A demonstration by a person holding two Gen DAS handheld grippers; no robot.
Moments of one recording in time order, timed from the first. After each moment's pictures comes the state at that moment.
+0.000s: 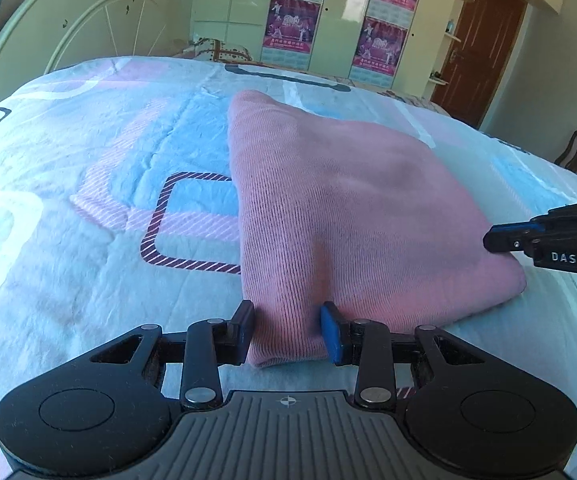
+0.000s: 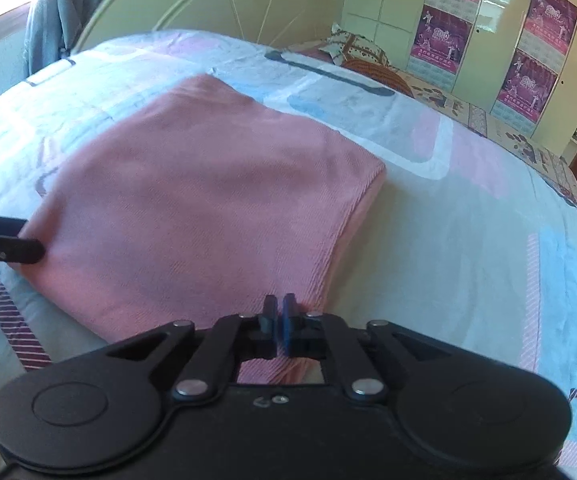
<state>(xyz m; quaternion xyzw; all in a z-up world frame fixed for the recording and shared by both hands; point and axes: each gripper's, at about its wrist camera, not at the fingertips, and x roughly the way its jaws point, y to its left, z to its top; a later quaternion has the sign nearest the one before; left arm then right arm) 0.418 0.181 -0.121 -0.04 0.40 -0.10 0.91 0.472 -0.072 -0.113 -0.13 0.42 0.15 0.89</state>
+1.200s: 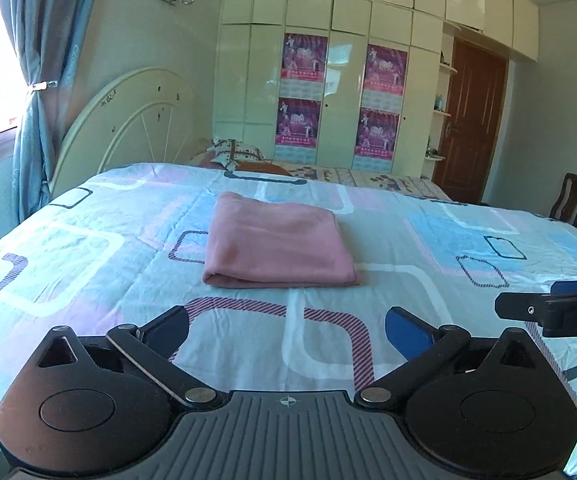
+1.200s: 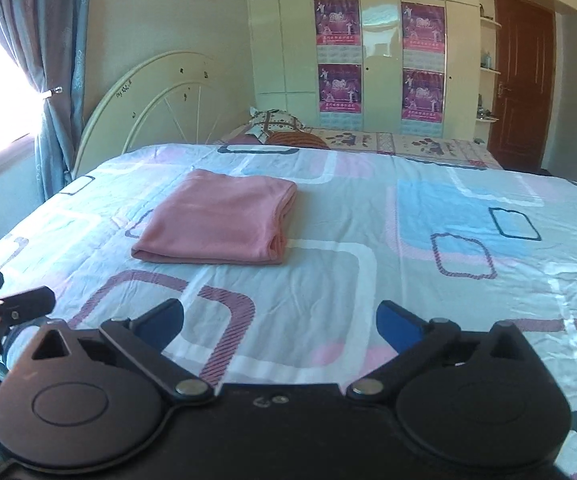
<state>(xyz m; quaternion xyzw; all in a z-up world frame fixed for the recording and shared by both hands) 0.115 0.112 0.010 -0.03 0.25 -0.05 0.97 0.167 -0.136 0.000 0.00 0.31 0.04 0.95</state>
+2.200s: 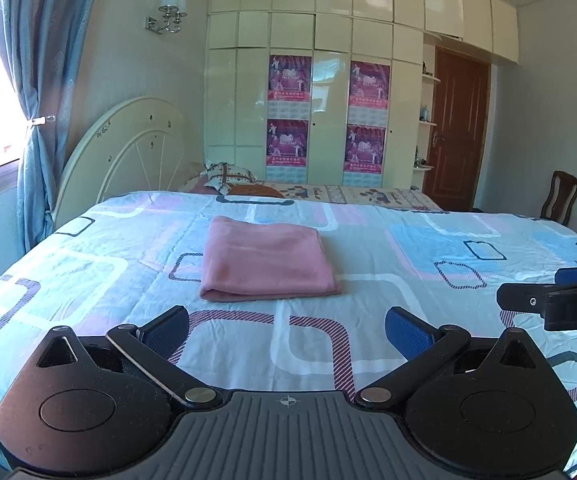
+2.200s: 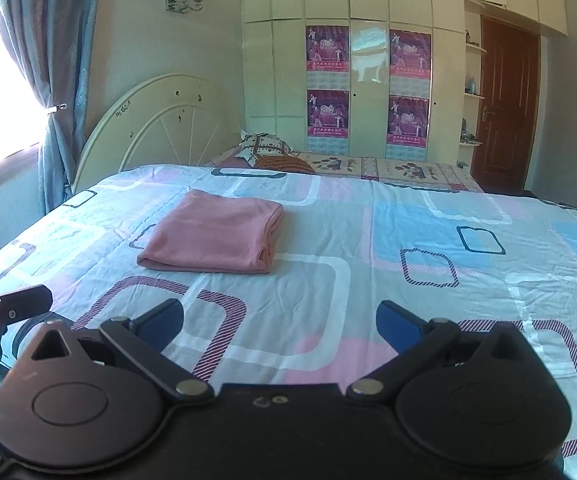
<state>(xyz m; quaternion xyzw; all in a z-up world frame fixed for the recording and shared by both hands) 0.066 0.092 0.039 0.00 0.22 -0.06 0.97 0.109 -0.136 0.023 -0.01 0.27 0.03 0.96</state>
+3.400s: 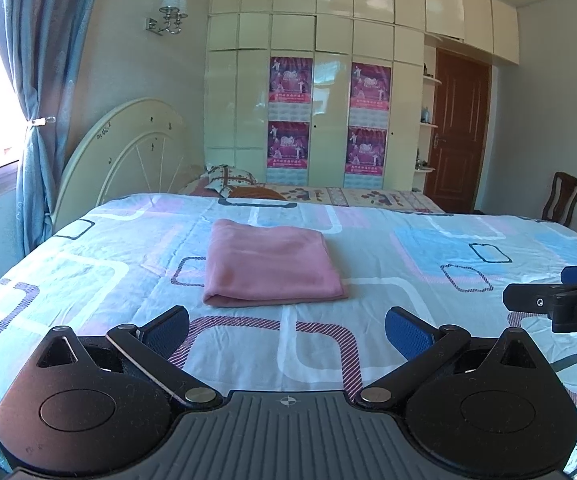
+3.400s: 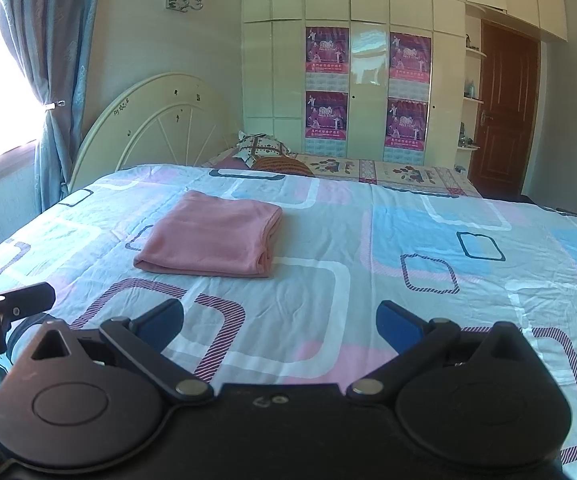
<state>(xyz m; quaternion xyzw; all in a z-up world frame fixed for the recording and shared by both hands) 0.075 0.095 0.039 0.00 0.22 -0.05 0.97 0.114 -0.133 0.025 -0.02 0.27 0.03 0.96</state>
